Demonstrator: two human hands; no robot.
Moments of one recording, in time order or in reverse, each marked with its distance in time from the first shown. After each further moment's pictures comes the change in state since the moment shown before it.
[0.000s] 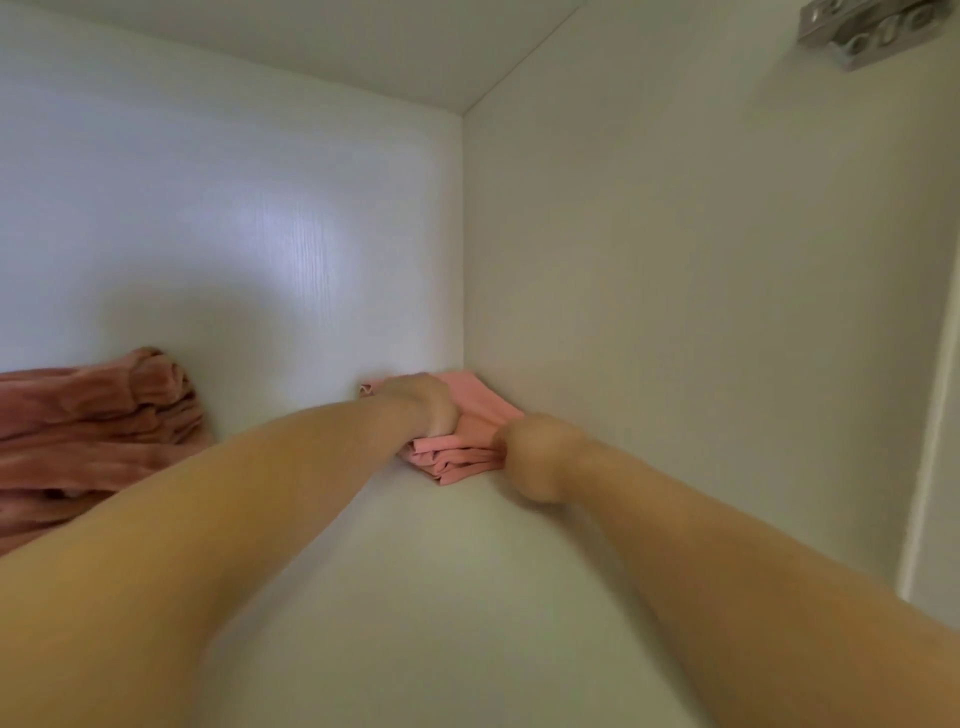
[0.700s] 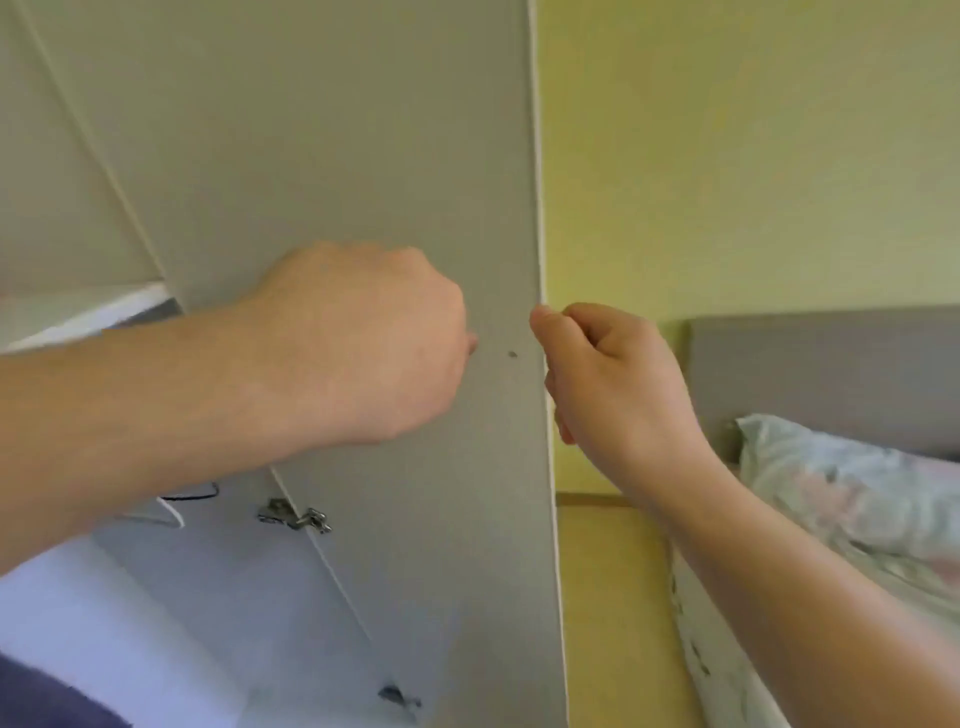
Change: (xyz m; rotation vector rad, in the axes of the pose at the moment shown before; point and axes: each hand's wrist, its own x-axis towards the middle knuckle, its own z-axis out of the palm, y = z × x) left_hand -0.543 0.271 0.034 0.315 0.680 1.087; right_hand -0.649 -0.034 0.001 0.938 0.858 1.159
